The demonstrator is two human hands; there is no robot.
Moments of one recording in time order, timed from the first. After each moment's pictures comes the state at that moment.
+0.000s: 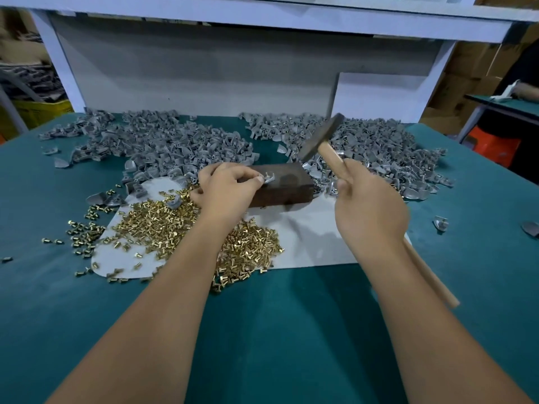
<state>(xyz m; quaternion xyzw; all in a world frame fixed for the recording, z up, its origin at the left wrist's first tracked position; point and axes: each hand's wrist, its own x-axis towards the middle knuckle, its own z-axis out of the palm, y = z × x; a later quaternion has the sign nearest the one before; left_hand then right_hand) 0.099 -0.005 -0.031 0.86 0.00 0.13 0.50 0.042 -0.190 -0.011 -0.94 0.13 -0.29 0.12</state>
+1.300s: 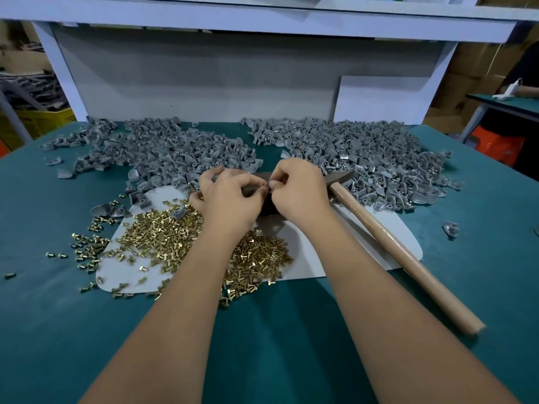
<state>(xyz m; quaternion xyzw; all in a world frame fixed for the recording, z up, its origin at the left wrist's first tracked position) 0.101 -0.003 -0.034 0.89 -0.01 0.19 0.40 0.106 -0.121 -0.009 -0.92 -0.02 -0.19 0.33</state>
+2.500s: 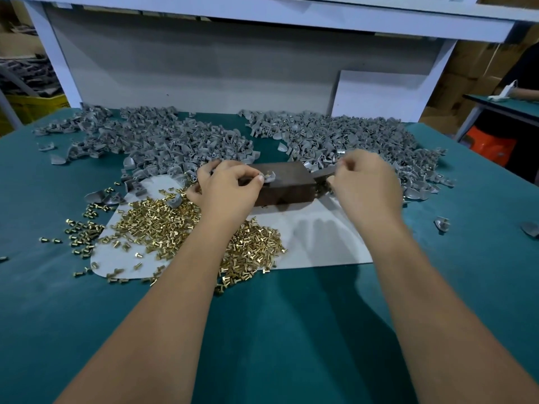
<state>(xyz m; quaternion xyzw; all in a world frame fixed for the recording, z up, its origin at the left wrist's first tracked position) 0.103 -0.005 -0.038 0.89 0.01 0.17 0.43 0.068 -0.190 0.004 -0.92 0.13 -0.27 0.25</state>
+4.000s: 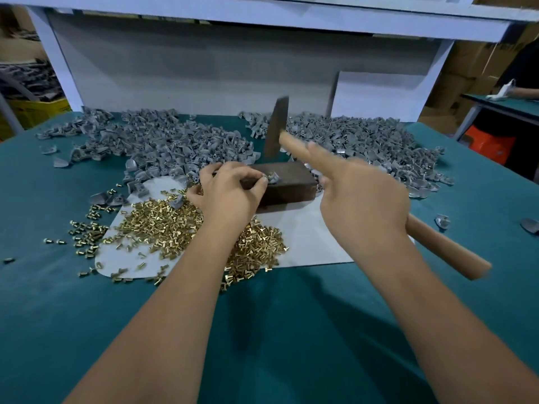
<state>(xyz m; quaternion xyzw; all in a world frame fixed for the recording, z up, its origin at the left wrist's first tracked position) 0.103 -0.008 -0.043 0.89 0.03 0.22 0.41 0.017 -0.157 0.019 -0.95 0.03 -0.31 0.02</state>
